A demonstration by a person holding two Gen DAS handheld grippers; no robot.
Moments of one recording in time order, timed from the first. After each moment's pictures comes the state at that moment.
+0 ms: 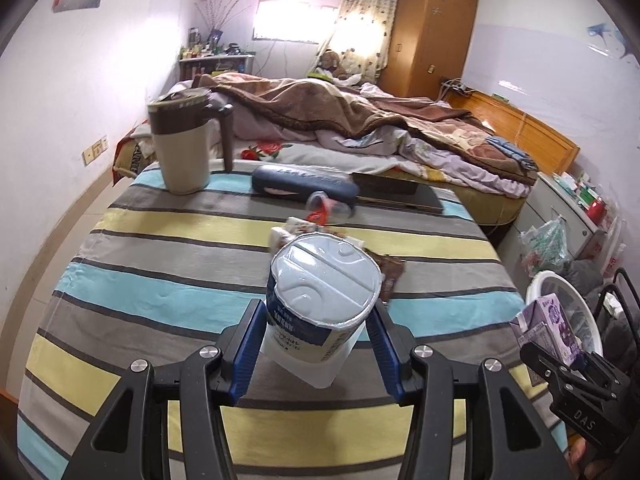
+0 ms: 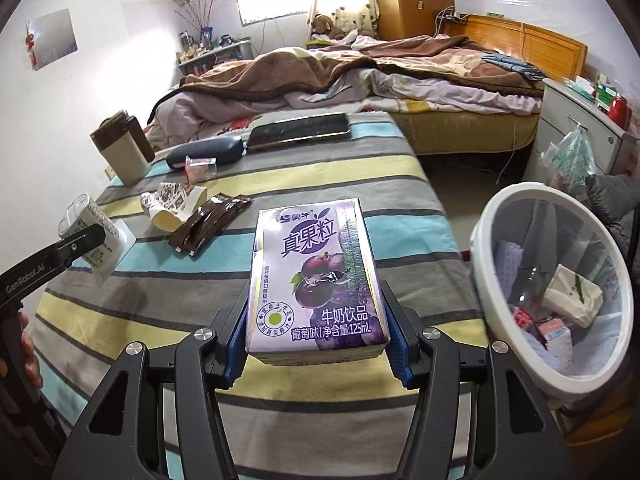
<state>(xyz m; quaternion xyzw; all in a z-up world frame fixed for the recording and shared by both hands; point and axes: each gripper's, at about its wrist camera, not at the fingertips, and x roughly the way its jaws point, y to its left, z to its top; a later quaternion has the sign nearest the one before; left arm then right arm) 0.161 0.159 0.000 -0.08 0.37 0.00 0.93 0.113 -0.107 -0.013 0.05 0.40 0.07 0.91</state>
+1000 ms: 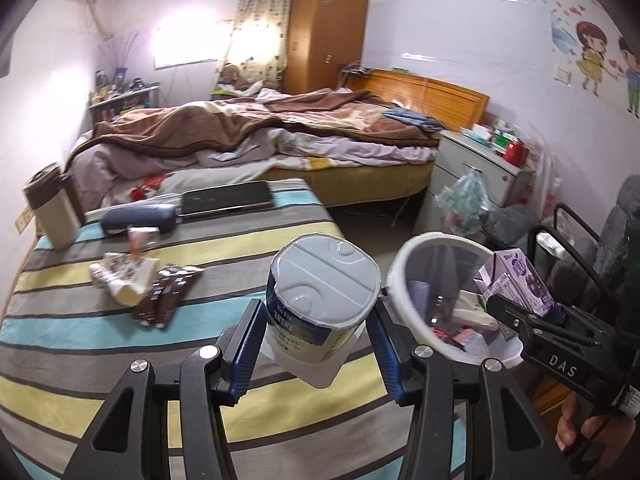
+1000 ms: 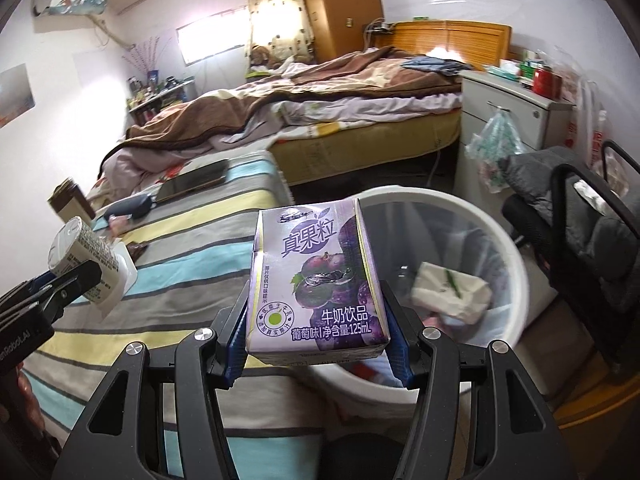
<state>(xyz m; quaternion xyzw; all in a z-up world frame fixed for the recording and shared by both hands) 0.140 -0.030 0.024 0.00 0.35 -0.14 0.93 0.092 -0.237 0.001 0.09 0.37 -0.02 0.93</state>
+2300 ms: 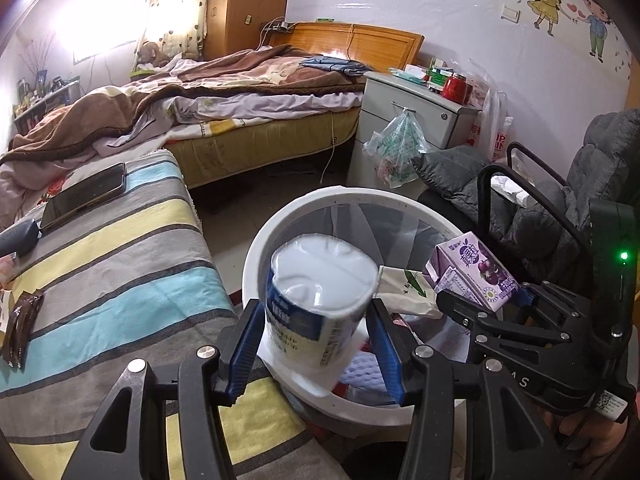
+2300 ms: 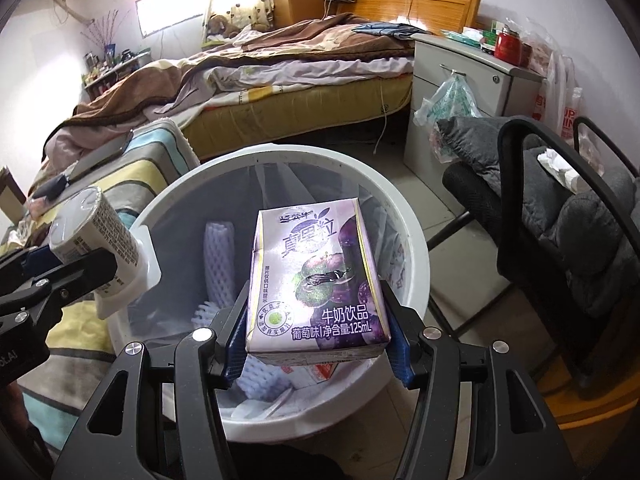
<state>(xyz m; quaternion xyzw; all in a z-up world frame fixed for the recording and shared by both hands) 0.183 -0.168 -0.027 0.04 0.40 -0.25 0.88 0.109 -0.317 -0.040 0.07 0.43 -0.06 0.90</state>
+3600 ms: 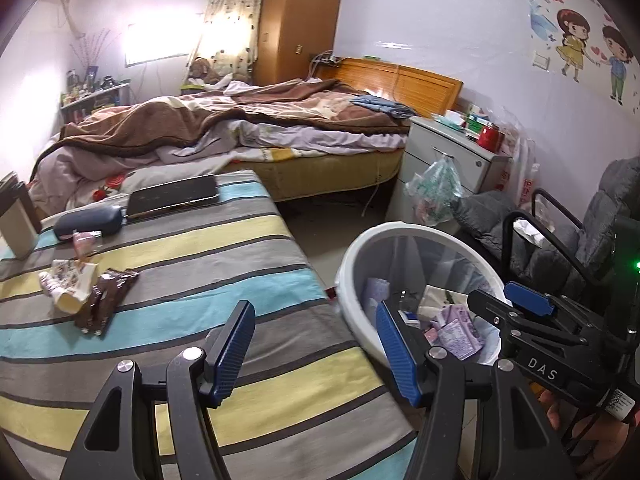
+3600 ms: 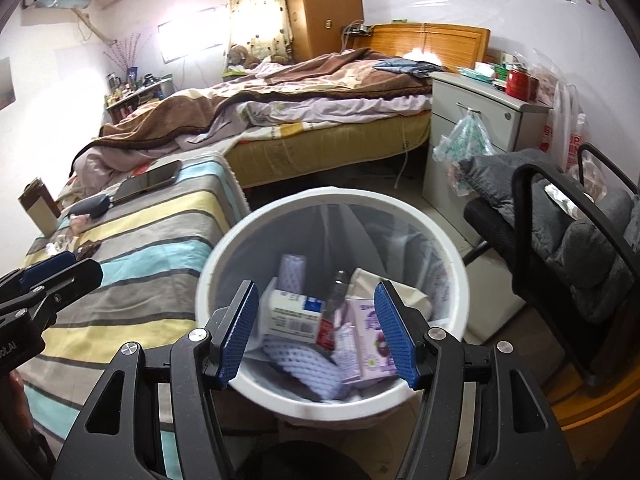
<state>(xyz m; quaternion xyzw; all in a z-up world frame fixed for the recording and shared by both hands) 0.149 -0.074 0.015 0.00 0.36 -0.18 0.92 0.095 -0.266 -0.005 0.07 0.37 -0.04 0.93</state>
